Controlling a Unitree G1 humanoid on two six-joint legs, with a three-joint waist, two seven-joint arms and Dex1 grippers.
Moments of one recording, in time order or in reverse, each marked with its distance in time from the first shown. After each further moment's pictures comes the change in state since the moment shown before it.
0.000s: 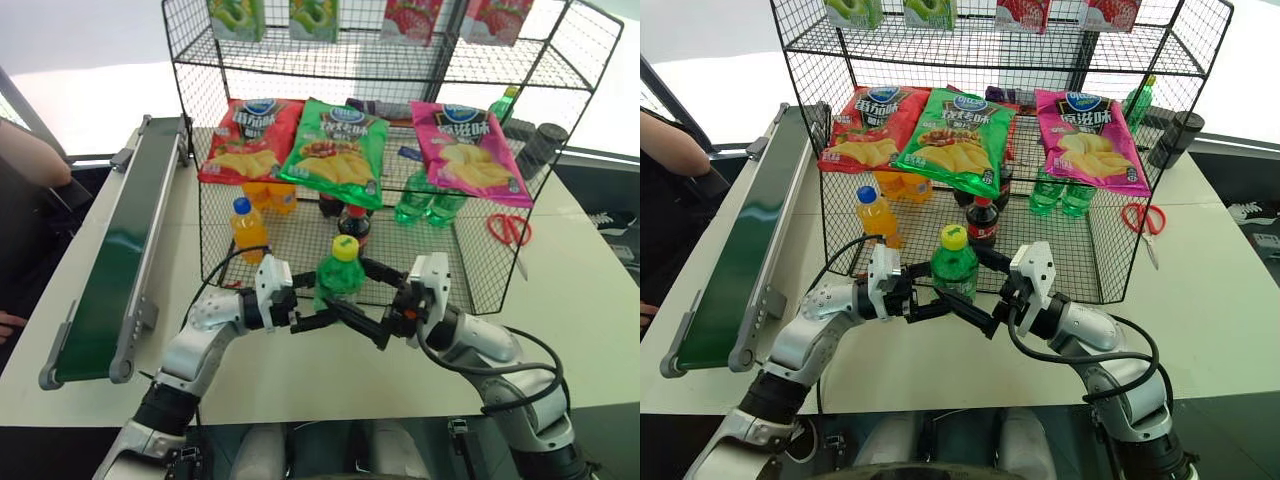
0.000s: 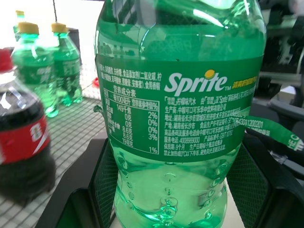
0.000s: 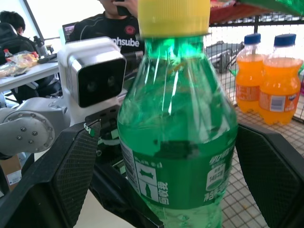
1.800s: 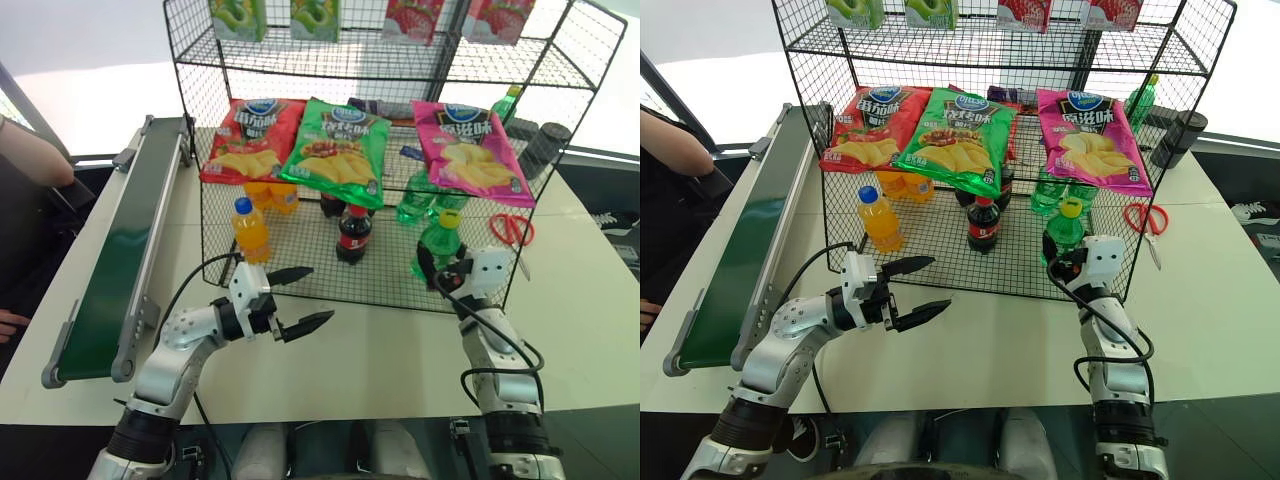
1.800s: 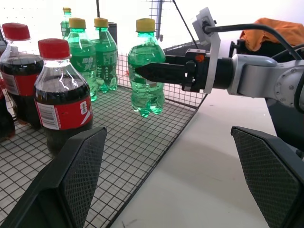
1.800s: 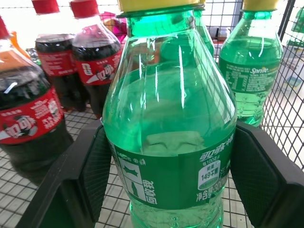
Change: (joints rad) left arm 0.152 0.053 0.096 -0.161 0.003 0.037 0.096; right arm -0.120 0.192 -0.280 0.643 -0.335 -0.471 -0.403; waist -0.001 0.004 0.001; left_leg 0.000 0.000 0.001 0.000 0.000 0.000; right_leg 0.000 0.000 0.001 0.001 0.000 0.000
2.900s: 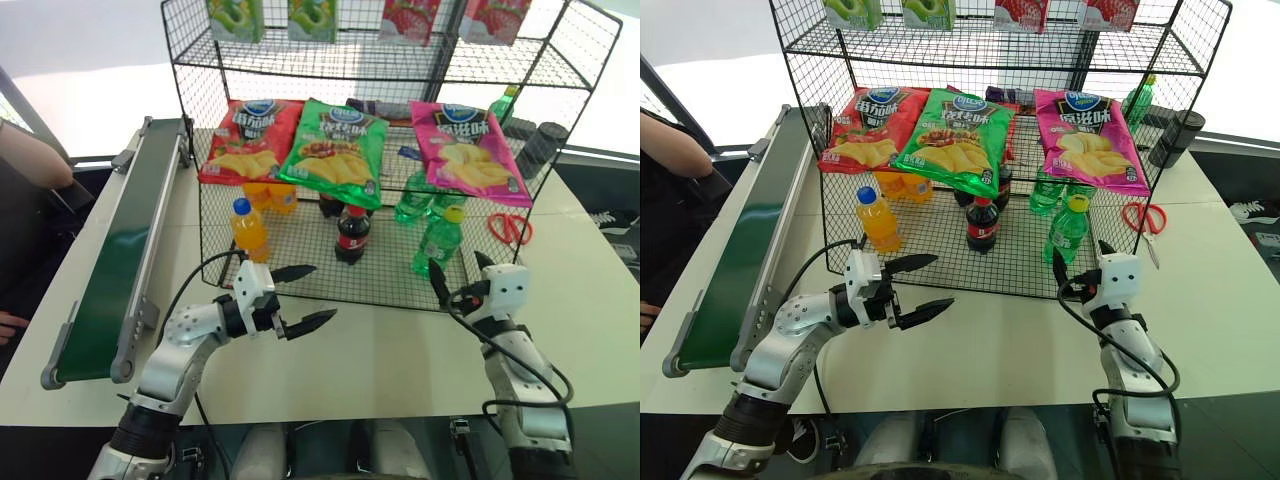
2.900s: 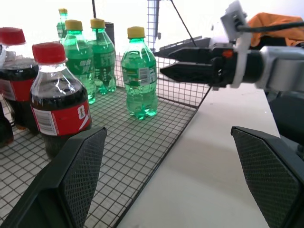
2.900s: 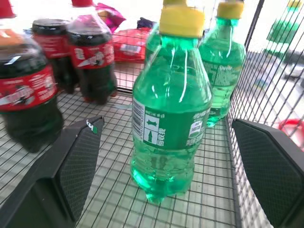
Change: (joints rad) left arm -0.022 0.005 -0.013 0.010 0.017 0.018 0.021; right arm 0.243 -0.090 -0.006 -0.315 -0.019 0.068 0.035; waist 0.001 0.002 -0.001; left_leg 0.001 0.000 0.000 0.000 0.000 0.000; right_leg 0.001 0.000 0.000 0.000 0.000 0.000
